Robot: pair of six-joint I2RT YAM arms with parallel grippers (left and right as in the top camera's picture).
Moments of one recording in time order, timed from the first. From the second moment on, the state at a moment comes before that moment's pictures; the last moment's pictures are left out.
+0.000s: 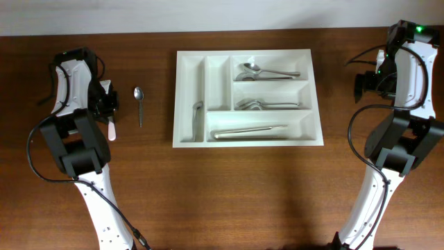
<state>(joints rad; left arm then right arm) 0.24 2.57 2.26 -1.45 -0.02 0.05 -0.33 2.48 2.45 -1.61 0.13 -0.05</state>
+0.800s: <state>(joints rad) 0.11 2.58 2.71 -1.64 0.12 0.05 -0.33 2.48 2.45 -1.61 0.13 -0.05</state>
